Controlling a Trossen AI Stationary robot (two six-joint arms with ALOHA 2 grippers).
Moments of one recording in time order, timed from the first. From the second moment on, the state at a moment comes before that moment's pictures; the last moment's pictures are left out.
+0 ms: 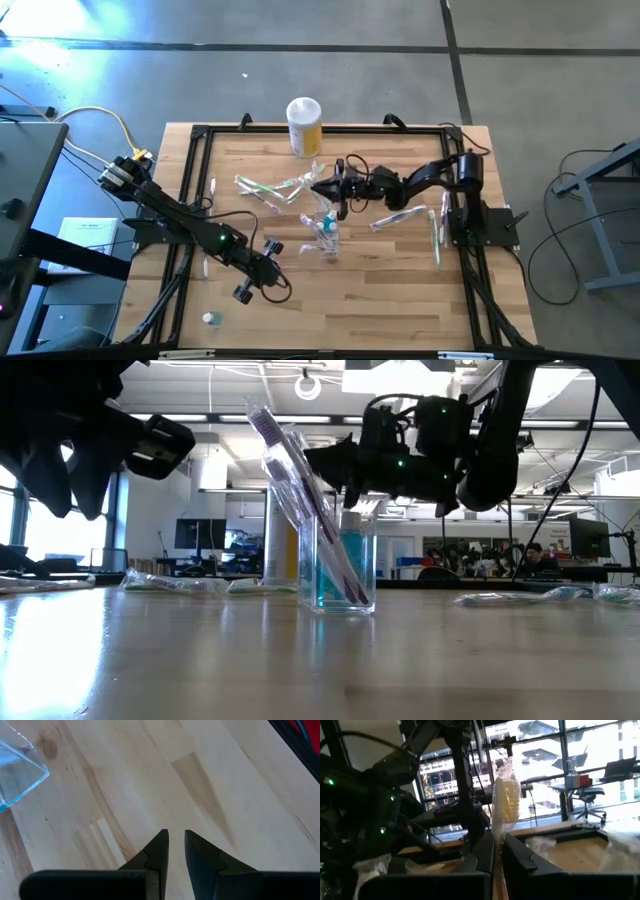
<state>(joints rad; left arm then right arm) -0.52 1.44 0.82 -0.27 -0.01 -0.01 -0.20 2.00 0.74 1.49 -0.24 0.24</state>
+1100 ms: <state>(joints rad) -0.52 1.44 0.82 -0.27 -0.01 -0.02 -0.18 1.95 0.74 1.17 -0.23 0.25</state>
